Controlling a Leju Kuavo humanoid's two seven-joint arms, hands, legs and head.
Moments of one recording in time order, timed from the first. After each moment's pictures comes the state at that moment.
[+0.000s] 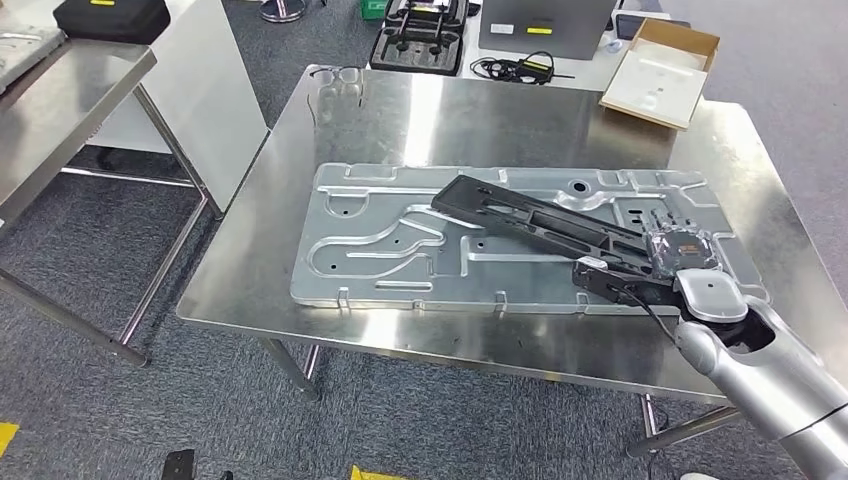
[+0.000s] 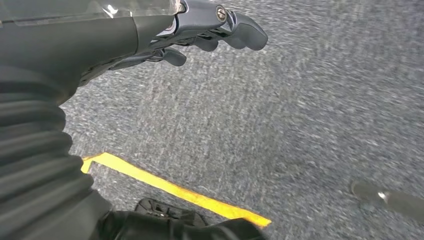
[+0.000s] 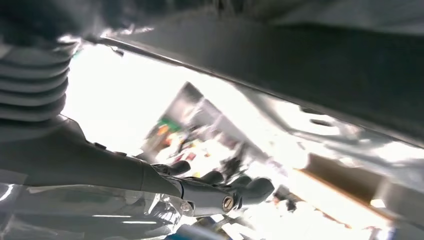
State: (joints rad) left arm -0.12 0.15 -0.80 -0.24 1.15 0.45 -0.41; right arm -0.56 -0.64 0.58 -1.42 0.82 0.14 0.70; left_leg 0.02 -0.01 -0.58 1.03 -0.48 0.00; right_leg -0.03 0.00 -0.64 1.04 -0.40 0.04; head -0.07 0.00
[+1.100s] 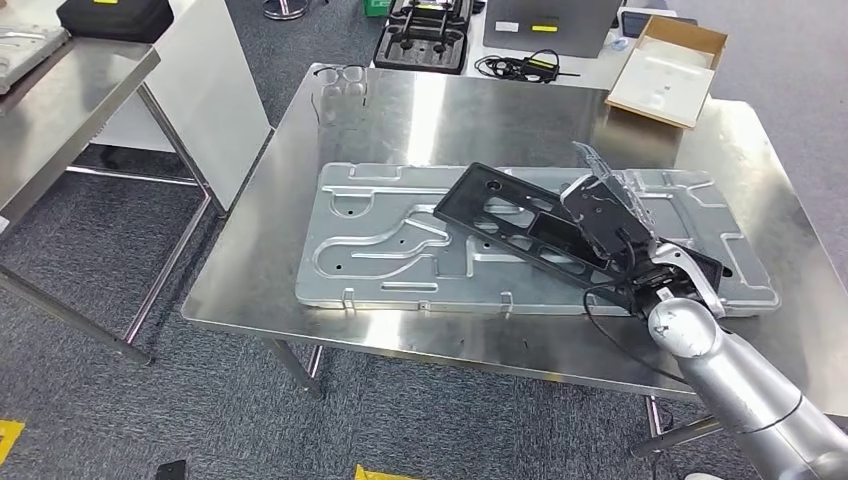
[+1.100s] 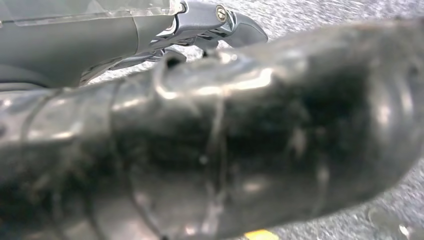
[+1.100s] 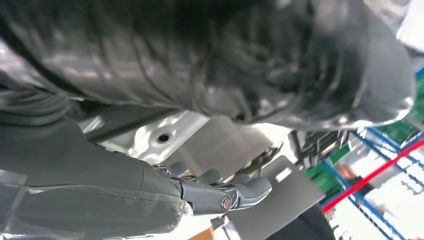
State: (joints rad) left arm -0.10 0.15 -0.75 -0.24 1.19 0.48 -0.40; right arm -0.59 -0.49 0.55 -1.59 0.02 -0.36 0.37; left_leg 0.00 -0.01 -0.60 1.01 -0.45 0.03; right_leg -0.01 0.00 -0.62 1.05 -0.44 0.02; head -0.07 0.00
